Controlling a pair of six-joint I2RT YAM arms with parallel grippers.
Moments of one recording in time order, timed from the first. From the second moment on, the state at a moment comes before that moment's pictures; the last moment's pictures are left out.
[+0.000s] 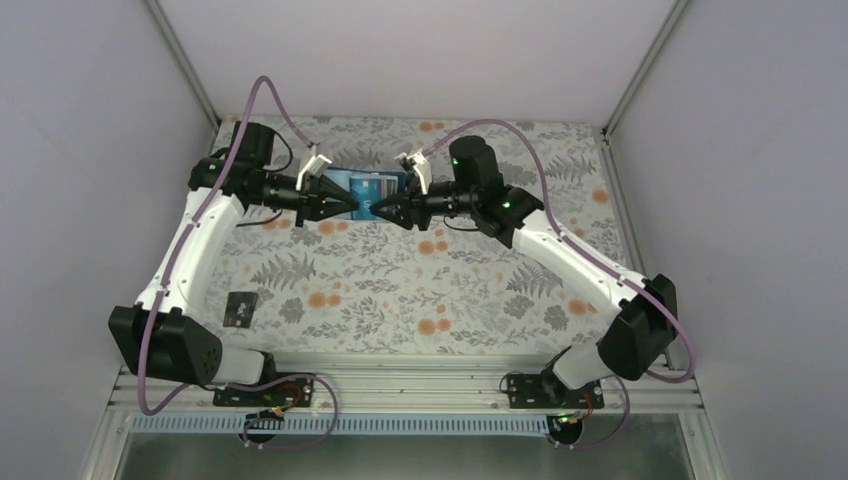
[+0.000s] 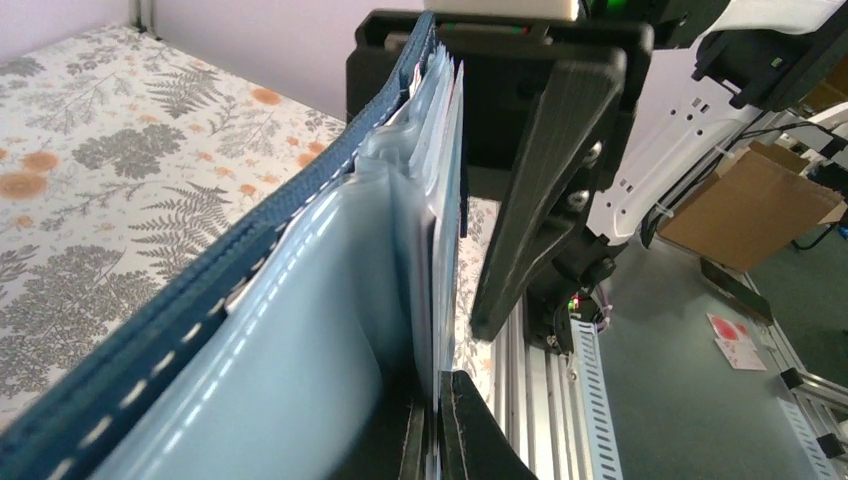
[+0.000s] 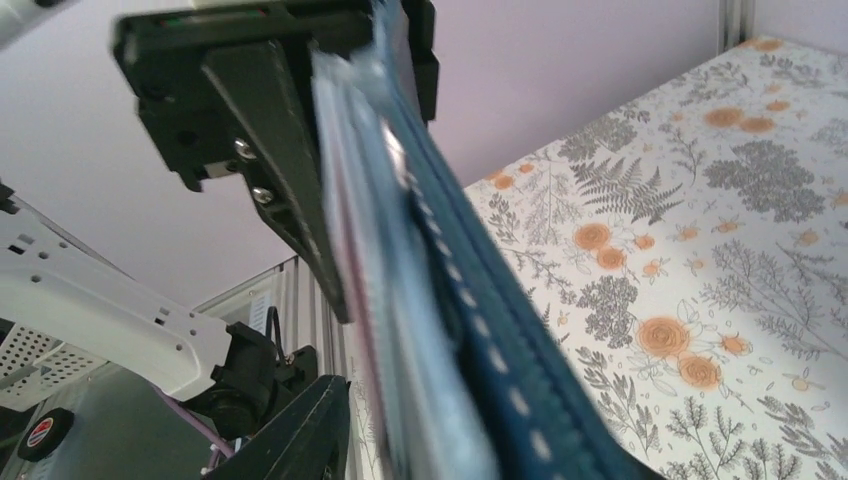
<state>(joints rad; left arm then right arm) -0.13 1.38 1.41 -1.07 1.24 0.62 0.70 1.49 1.33 -0.23 -0.73 0.17</state>
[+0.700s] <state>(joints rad) -0.13 1.37 1.41 -1.16 1.26 0.72 0.67 1.43 1.32 -0.20 -0.83 0.12</state>
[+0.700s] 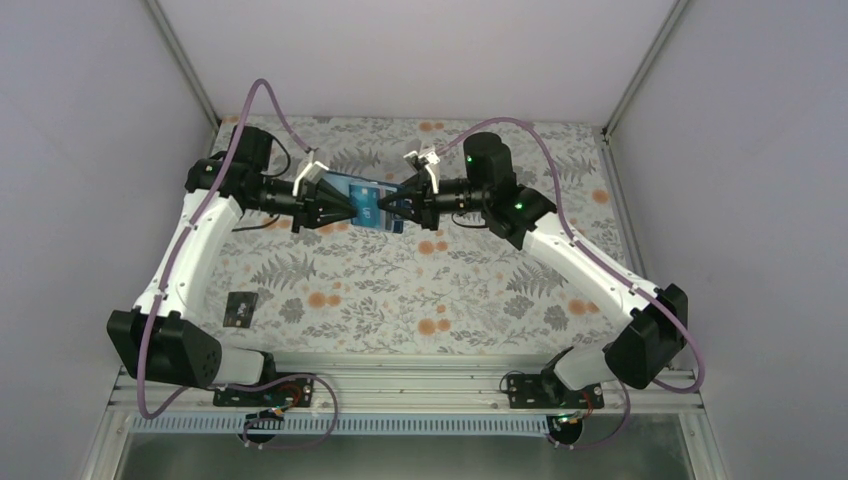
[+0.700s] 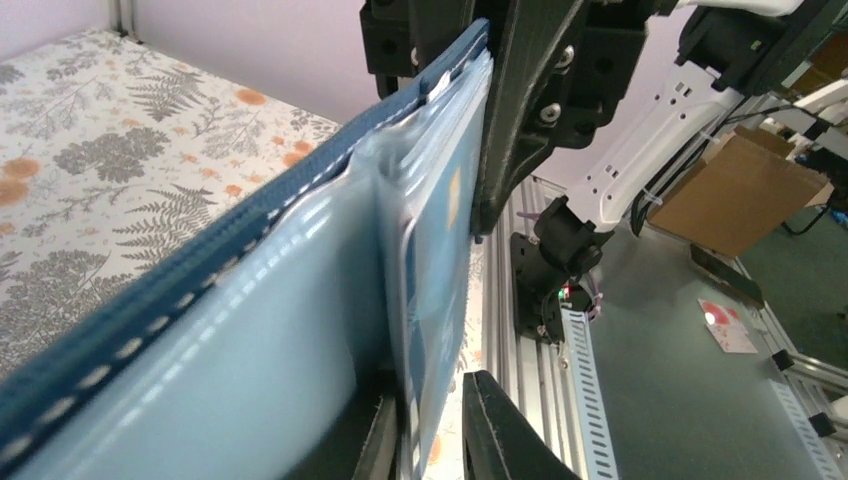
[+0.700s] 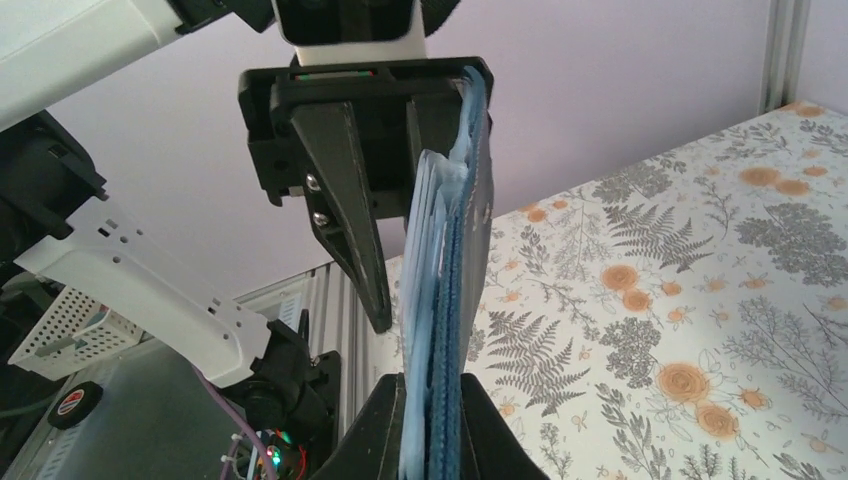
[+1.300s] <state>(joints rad) -0.09 1.37 1.41 -1.12 1.32 0.68 0.66 1.43 1.30 -0.21 -0.89 0.11</state>
